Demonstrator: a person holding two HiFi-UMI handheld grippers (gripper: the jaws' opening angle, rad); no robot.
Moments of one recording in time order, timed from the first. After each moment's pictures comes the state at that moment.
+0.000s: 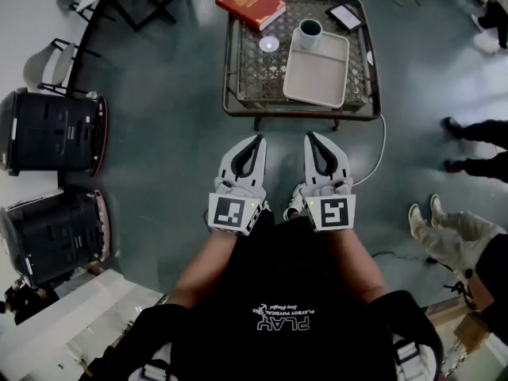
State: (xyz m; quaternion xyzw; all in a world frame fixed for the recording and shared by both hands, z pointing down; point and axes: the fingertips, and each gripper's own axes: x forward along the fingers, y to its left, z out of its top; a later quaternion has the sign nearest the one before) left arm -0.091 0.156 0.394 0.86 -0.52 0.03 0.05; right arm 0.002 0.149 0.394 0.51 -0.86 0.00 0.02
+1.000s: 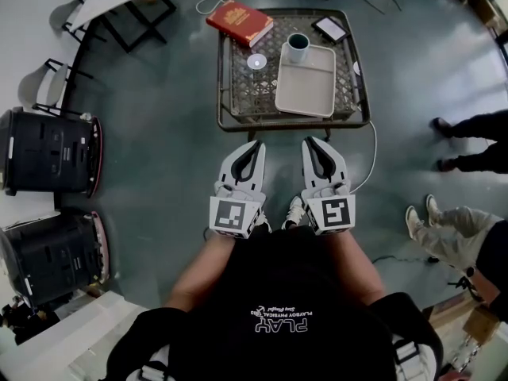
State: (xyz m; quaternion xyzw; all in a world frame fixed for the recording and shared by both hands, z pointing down) left arm -0.087 0.152 0.386 0.87 -0.49 0.03 0.03; right arm 0.007 0.150 0.391 0.52 -0.85 0.03 0.02
